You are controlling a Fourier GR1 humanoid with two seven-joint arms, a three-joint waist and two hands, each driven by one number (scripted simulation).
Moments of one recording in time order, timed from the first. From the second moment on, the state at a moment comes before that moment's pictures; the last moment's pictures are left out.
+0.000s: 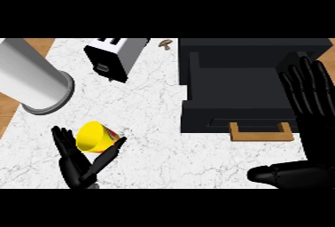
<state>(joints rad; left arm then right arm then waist) 0.08 0.01 -0.14 -1.32 0.46 0.76 -0.73 -0.11 -0.08 -0.04 -2.07 -0.14 0.10 0.16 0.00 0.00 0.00</state>
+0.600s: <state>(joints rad) 0.06 0.03 -0.05 -1.18 0.53 0.67 -0.83 -0.10 -0.08 -0.02 -2.08 -0.13 0.10 0.17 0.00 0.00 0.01</state>
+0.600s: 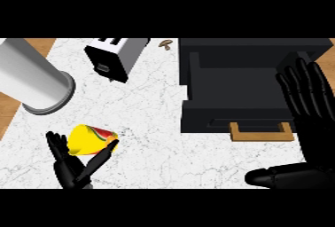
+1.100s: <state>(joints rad) -0.02 0.03 -0.01 -1.05 0.58 0.59 -0.92 -0.09 -0.09 -0.05 -2.08 -0.16 0.12 0.17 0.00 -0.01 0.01</state>
